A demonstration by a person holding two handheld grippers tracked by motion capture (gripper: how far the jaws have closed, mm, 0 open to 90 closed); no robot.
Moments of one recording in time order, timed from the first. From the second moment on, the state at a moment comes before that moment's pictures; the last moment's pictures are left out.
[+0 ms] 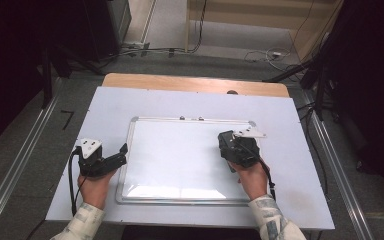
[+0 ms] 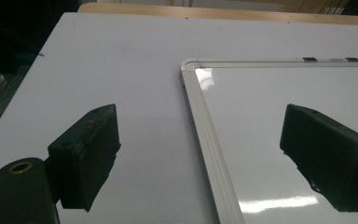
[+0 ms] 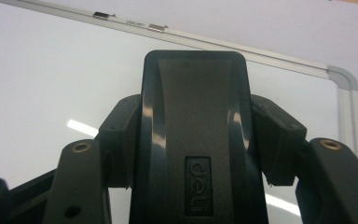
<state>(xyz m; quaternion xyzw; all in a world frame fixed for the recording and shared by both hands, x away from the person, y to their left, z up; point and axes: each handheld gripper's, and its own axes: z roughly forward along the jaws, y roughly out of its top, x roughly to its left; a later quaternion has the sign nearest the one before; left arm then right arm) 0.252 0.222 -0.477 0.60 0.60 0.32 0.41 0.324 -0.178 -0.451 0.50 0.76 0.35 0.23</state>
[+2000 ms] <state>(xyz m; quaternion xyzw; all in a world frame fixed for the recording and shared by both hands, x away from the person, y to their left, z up) 0.252 0.222 -0.477 0.60 0.60 0.32 0.41 0.268 -0.236 -0.475 0.62 0.67 0.33 0.25</state>
